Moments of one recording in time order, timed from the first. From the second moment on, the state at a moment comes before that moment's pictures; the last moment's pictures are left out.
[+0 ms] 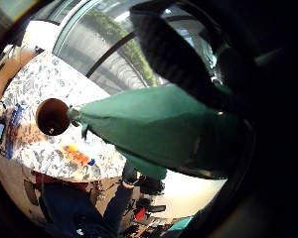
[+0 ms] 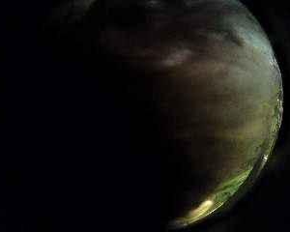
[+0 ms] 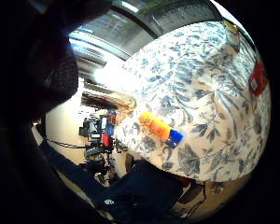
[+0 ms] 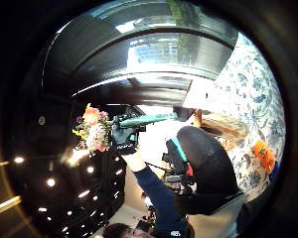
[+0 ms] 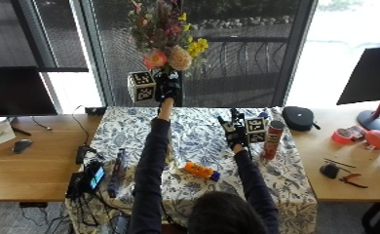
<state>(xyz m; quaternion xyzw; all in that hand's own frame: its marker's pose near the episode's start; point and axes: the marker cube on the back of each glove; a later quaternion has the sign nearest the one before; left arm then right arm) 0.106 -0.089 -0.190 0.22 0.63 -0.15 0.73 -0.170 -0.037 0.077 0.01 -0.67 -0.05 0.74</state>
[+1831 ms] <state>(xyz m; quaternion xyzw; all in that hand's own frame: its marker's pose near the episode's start) -0.059 -0.016 0.072 -0.11 0.42 -0.12 0.89 -0.166 0.005 0.155 -0.01 -0.73 -0.19 0.65</state>
